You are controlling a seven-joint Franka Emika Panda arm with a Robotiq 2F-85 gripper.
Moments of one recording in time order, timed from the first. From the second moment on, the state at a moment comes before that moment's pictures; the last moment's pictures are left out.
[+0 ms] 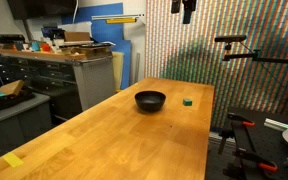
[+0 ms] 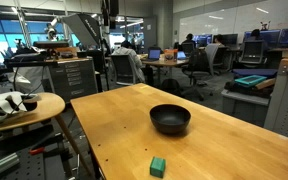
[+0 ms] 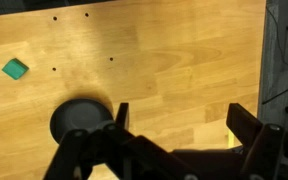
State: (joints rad) arm 0.05 -0.37 0.04 -2.20 0.23 1.85 0.19
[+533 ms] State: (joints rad) arm 0.05 -0.36 0.04 -2.21 0.23 1.85 0.19
